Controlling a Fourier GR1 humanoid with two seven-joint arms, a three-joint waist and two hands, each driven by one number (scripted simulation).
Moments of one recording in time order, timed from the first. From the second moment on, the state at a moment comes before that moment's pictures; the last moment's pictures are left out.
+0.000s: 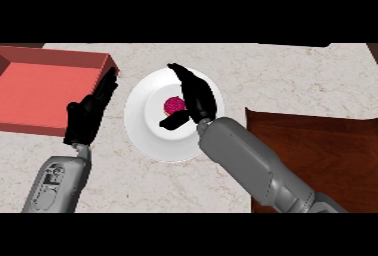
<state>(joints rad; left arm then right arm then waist) -0.33 0.15 0.00 -1.39 -0.12 0.00 0.11 -0.94 0.00 0.65 -0.76 0.15 -0.54 0.27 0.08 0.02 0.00</state>
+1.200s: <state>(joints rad) -0.24 0.17 0.05 -1.44 -0.12 0.00 0.11 -0.57 -0.32 0.24 -1.06 -0.09 -0.35 -0.05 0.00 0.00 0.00</state>
